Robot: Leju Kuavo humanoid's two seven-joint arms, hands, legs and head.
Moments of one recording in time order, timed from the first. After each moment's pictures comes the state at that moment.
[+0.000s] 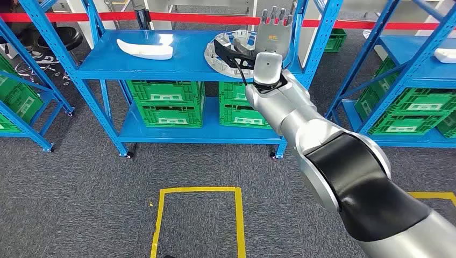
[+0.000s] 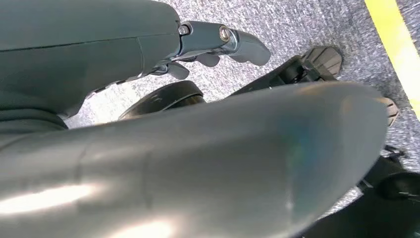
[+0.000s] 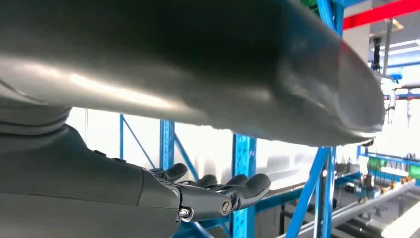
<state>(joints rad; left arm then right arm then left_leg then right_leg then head) -0.20 -0.27 0.74 -0.21 -1.07 -0.37 0.08 -1.21 0.08 0.57 -0.25 1.54 -0.28 0.33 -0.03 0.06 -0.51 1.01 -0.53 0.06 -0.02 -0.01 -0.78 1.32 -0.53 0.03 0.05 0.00</state>
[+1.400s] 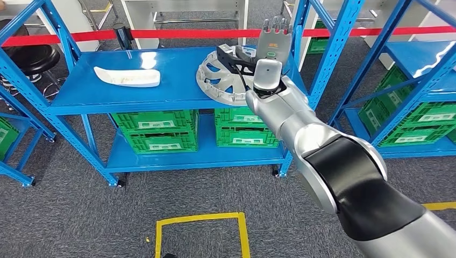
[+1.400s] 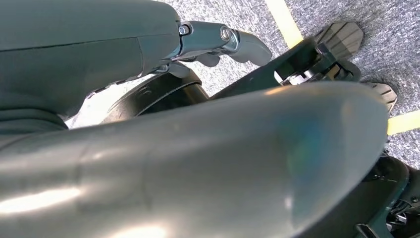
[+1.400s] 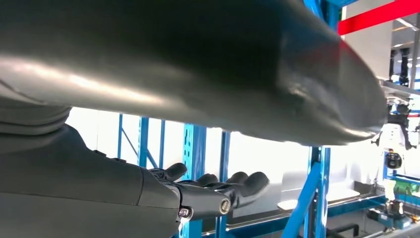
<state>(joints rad) -0.21 -0.28 0.73 -0.21 -1.07 -0.37 0.11 -1.19 0.09 0.55 -0.25 1.55 -0.28 0.34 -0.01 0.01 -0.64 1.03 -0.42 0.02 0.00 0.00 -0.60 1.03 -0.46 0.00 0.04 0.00</state>
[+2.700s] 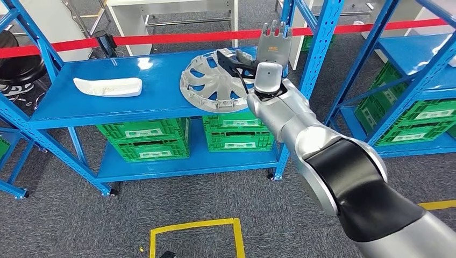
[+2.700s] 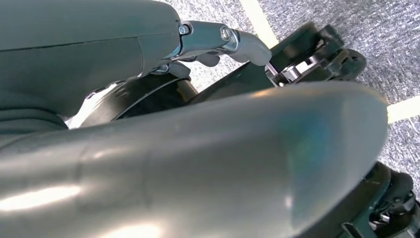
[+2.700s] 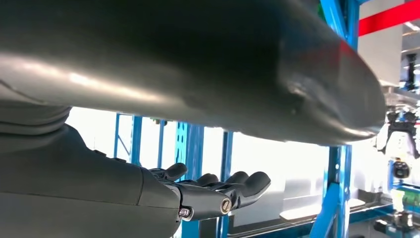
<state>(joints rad) -0.22 -0.28 0.73 -0.22 -1.07 -0.37 0.11 -1.17 0.08 0.55 -0.25 1.56 -0.28 0.33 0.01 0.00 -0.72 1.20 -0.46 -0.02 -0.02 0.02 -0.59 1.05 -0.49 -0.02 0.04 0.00</state>
